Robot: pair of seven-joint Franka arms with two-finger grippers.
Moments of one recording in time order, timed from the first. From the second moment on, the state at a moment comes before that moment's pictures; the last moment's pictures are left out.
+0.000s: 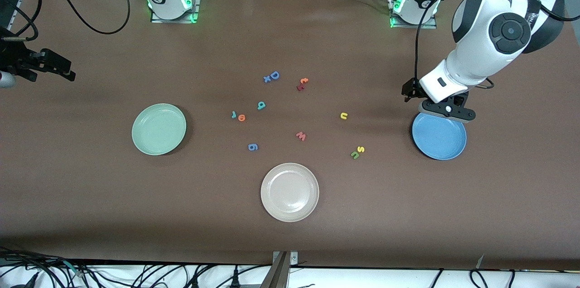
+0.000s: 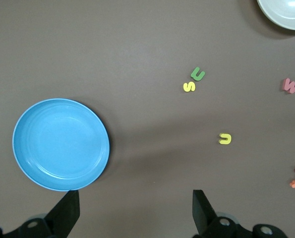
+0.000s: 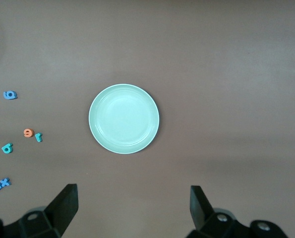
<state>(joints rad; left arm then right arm) -0.02 0.08 -0.24 -1.94 -0.01 1.98 -0.04 0.00 0.00 -0.06 -1.66 0.02 1.66 -0.08</state>
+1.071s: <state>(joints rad) -0.18 0.32 -0.25 -1.96 0.00 2.18 -0.20 0.00 0.00 -0.06 -1.66 0.02 1.65 -0.08</state>
